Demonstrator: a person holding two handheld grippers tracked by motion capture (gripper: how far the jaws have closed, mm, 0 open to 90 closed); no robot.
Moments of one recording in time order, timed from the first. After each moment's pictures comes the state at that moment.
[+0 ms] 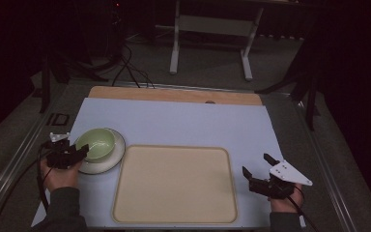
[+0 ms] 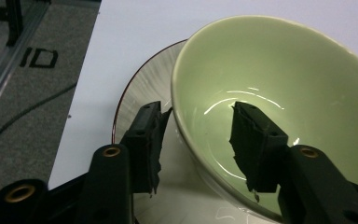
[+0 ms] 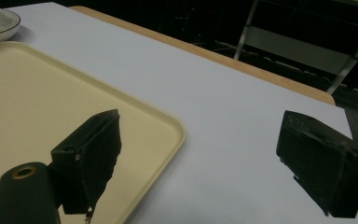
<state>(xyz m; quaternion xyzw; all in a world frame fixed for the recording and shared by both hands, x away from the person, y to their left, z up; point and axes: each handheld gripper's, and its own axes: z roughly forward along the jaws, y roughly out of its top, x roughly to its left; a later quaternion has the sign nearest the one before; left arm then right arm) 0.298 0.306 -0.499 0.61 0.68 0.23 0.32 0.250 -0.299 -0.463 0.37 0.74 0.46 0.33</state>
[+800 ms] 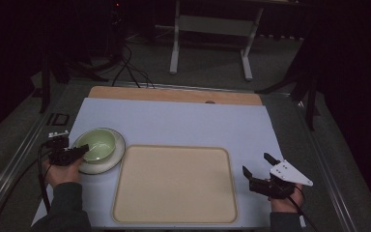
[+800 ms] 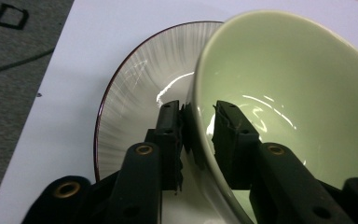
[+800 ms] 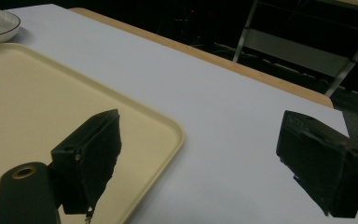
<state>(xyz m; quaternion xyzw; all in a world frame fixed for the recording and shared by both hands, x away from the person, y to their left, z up) 0.311 0.316 -0.509 0.58 0.72 0.16 0.35 0.249 -0.300 -0.462 0.37 0.74 0.46 0.33</state>
